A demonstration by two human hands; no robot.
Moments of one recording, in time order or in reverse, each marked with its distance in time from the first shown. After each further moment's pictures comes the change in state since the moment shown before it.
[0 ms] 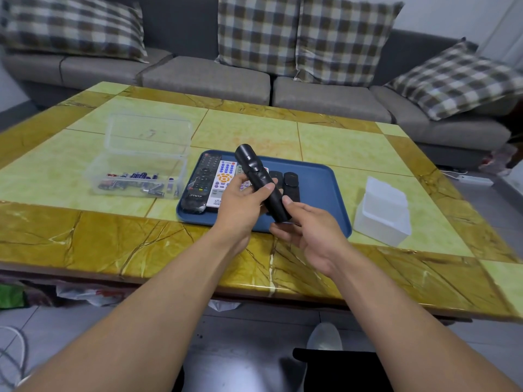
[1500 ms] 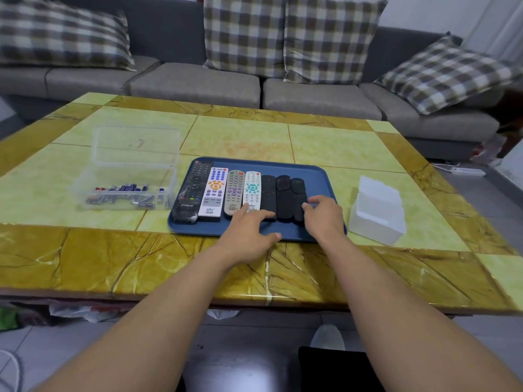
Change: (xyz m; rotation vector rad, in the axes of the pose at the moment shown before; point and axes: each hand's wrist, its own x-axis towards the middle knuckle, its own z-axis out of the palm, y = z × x) left_hand 0.004 -0.020 -0.016 1.167 -0.354 0.018; right_hand 0.092 0.008 -0.052 -0.997 0.549 -0.269
